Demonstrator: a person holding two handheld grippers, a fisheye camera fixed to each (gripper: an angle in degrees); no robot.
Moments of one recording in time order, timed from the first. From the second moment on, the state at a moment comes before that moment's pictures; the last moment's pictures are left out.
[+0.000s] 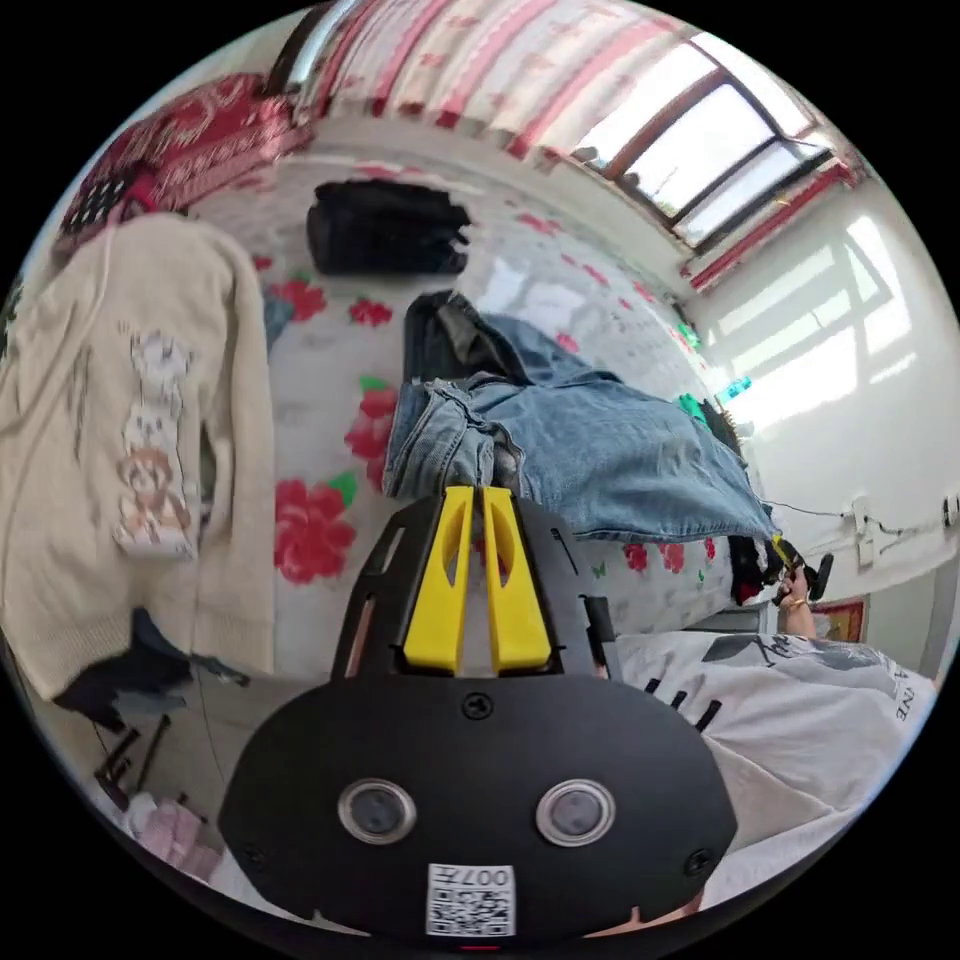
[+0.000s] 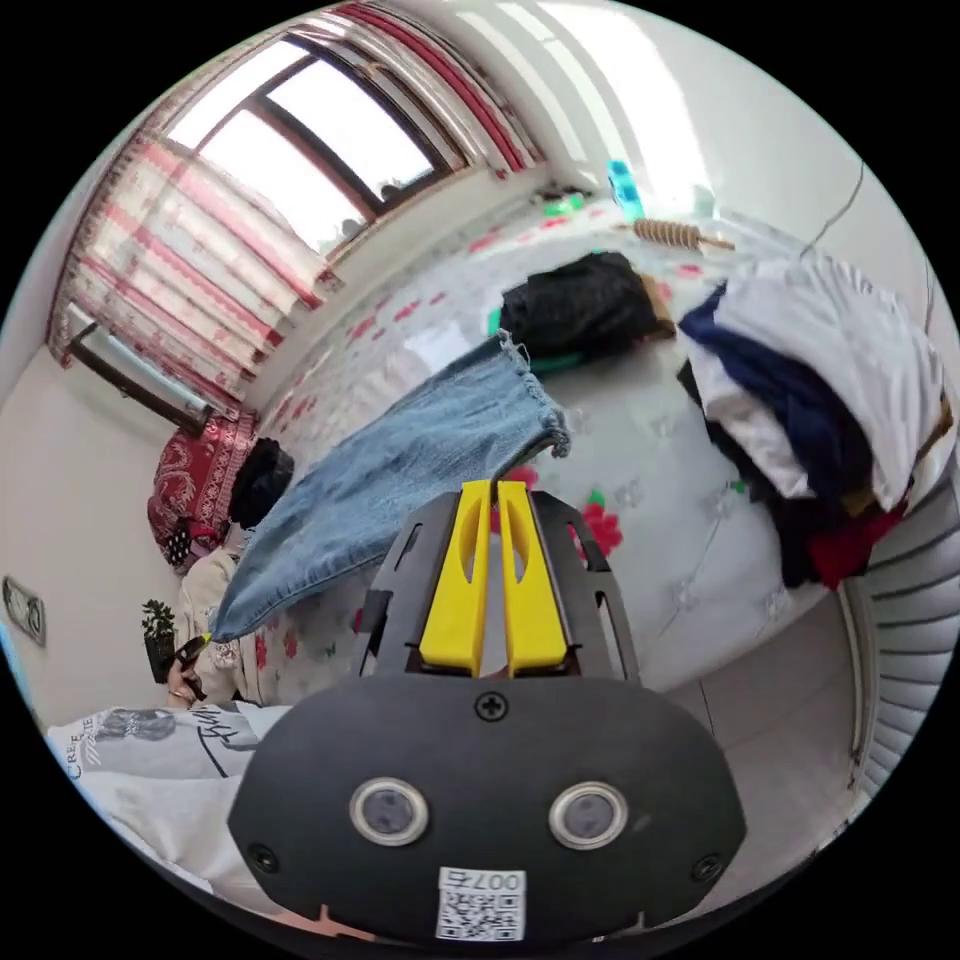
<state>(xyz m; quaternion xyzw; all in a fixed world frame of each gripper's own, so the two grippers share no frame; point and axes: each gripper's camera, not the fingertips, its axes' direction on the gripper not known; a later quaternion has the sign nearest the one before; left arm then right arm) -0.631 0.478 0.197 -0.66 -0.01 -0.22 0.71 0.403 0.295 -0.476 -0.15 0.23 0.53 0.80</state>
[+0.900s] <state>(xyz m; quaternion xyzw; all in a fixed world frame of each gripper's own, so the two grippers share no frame) -0.652 0.489 0.108 -0.62 -0.06 -0.31 0.72 0.420 0.169 -0.315 -0.35 0.31 0.41 0.79</state>
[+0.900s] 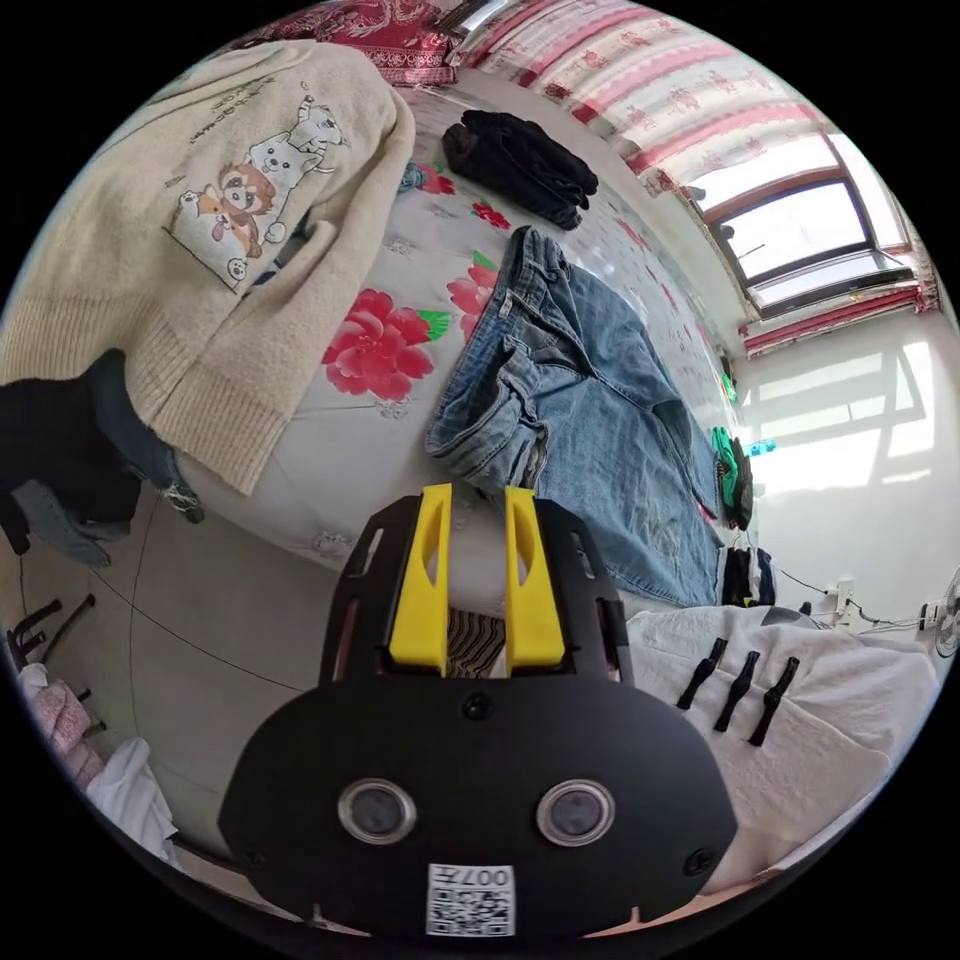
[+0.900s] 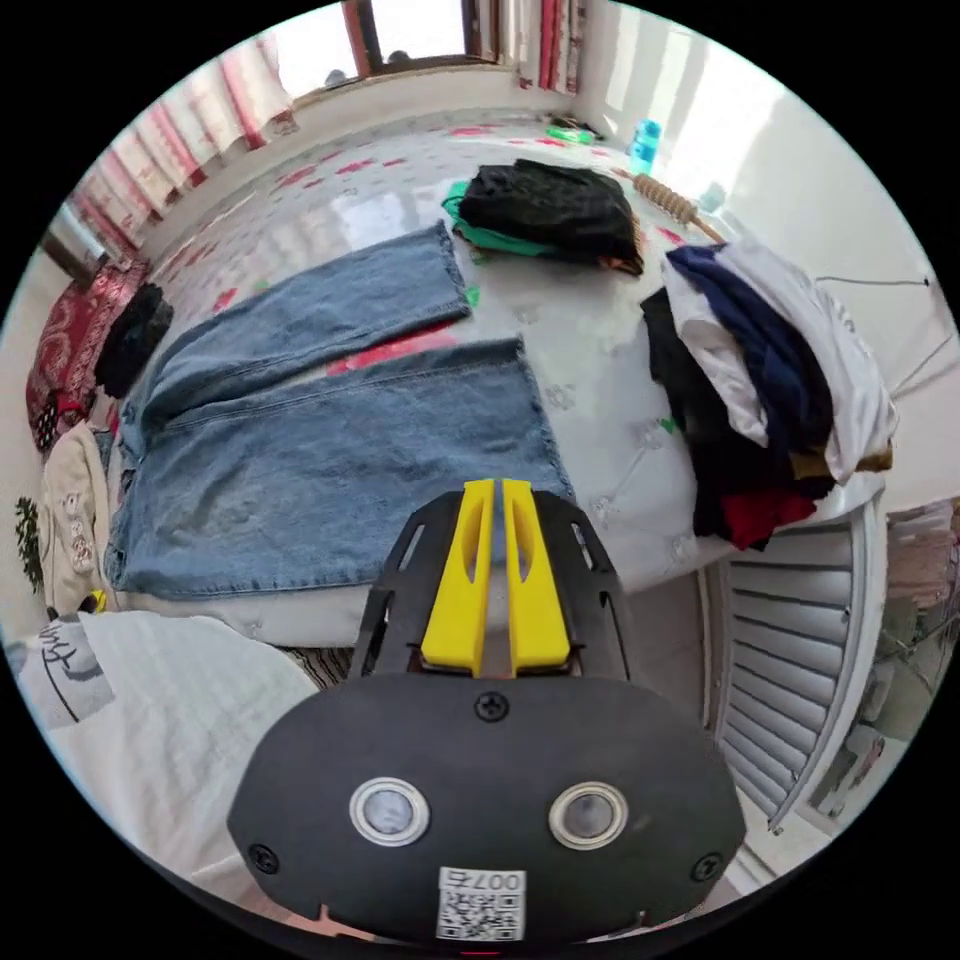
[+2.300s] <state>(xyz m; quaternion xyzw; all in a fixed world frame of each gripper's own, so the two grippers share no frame) -0.694 0.572 0.643 -0.74 0.04 -0.08 0.67 0.610 -0.219 0.247 -0.51 0.16 0.12 0.84</state>
